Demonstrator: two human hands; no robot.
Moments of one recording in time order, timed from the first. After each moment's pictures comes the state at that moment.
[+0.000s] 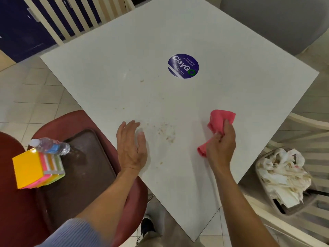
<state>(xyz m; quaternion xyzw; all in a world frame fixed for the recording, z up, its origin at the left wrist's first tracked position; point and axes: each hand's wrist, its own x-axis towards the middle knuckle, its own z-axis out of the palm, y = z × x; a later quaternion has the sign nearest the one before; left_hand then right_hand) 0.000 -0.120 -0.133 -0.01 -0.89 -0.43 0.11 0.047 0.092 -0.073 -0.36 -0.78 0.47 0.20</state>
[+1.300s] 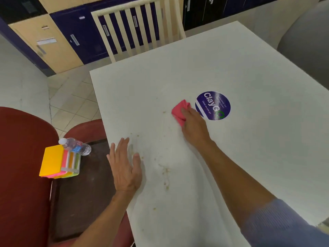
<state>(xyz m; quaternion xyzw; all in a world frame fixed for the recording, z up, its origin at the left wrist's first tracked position) -0.032 -0.115 -0.126 0.20 -0.91 -0.34 0.13 -0.188 0.084 -0.126 0.10 -0.95 0.29 0.01</state>
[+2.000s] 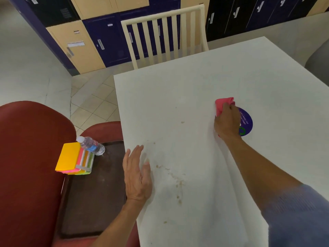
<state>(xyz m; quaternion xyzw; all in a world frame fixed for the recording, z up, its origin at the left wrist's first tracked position) -0.030 -0.116 -0.128 0.20 -0.87 -0.41 0.19 -0.260 0.107 -0.111 -0.07 -0.96 0.26 0.04</state>
